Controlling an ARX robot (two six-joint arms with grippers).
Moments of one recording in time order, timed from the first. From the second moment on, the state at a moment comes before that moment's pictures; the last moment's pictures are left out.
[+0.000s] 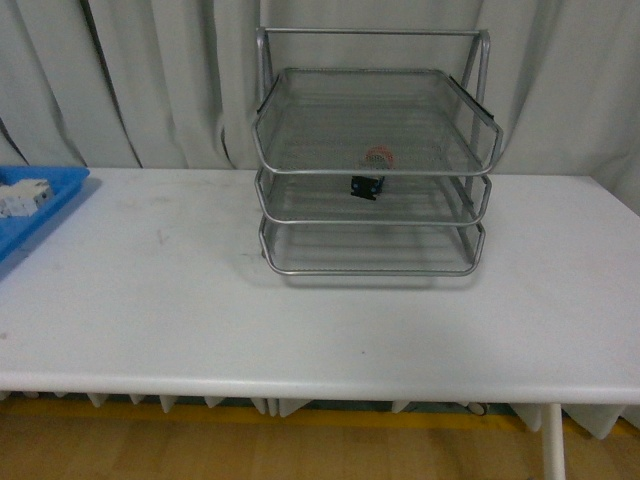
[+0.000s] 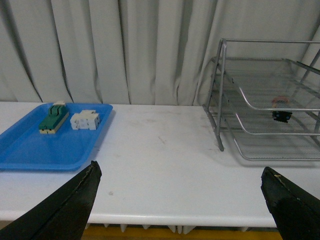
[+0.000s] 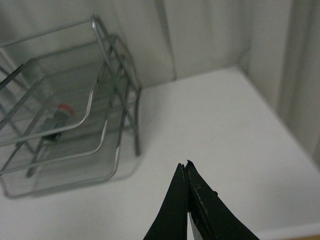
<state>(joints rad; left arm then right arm) 0.00 0.01 0.01 0.00 0.00 0.00 -0.27 1.23 0.33 0.75 -0.26 0.16</state>
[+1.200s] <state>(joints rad) 0.00 0.01 0.01 0.00 0.00 0.00 0.00 0.27 0.01 0.27 0.00 0.01</state>
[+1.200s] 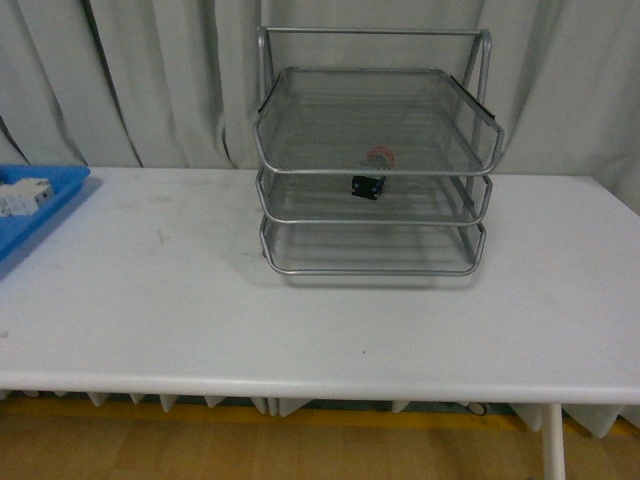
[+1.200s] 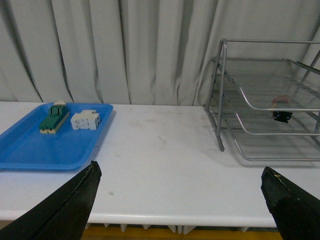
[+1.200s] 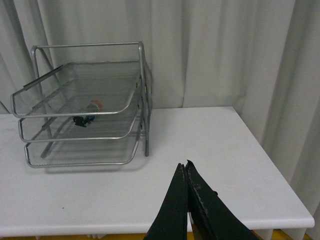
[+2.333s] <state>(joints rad) 0.00 0.01 0.01 0.00 0.00 0.00 0.00 0.00 0.01 0.00 0.00 0.00</state>
